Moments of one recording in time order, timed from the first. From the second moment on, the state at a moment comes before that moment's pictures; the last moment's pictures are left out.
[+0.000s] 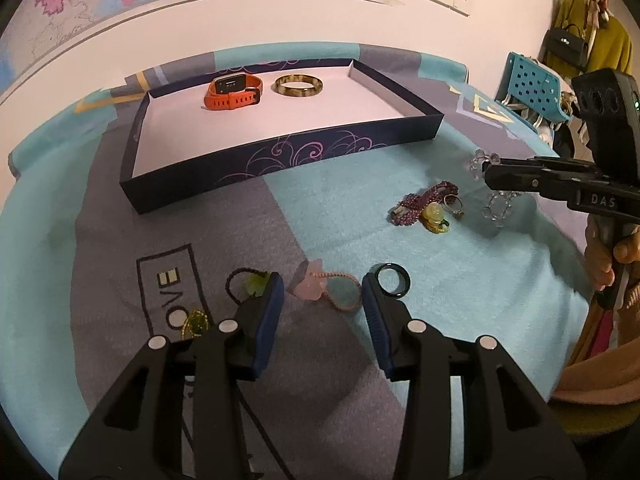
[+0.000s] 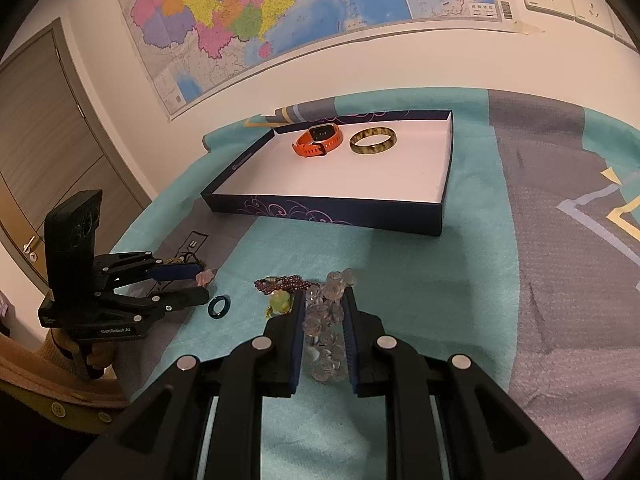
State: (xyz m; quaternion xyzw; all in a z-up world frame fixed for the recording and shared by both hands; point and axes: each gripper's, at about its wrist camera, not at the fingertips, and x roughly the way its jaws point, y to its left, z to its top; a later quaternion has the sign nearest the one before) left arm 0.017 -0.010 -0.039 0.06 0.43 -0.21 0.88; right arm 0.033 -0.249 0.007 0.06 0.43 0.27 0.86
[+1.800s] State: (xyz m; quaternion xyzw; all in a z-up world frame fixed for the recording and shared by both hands) left arm 0.018 0.001 -0.022 0.02 0.41 -0.22 0.88; right arm 0.038 -0.239 0.025 0.06 0.40 0.28 0.87
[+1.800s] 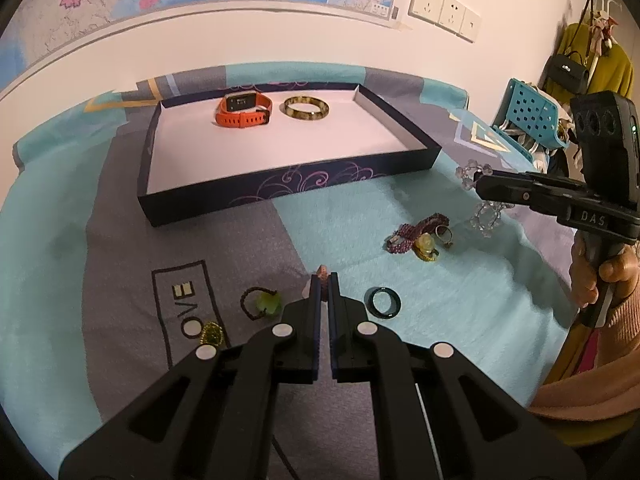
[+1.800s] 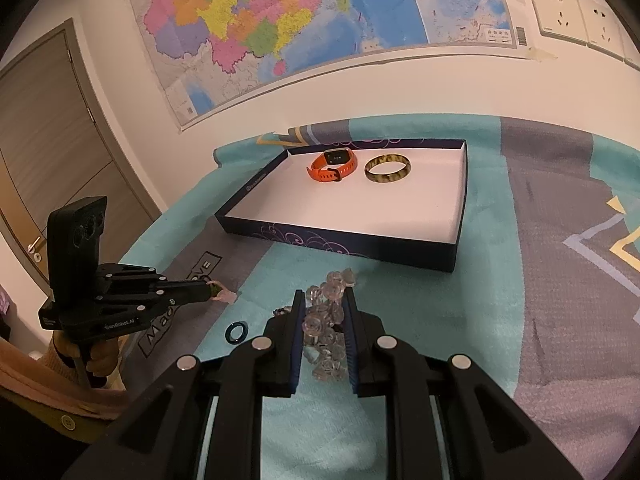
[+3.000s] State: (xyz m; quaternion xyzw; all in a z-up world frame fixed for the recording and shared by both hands) left arm 0.026 -0.002 -0.011 0.03 0.40 -0.20 0.89; right arm 0.048 -0.240 0.030 0.06 0.40 0.28 0.87
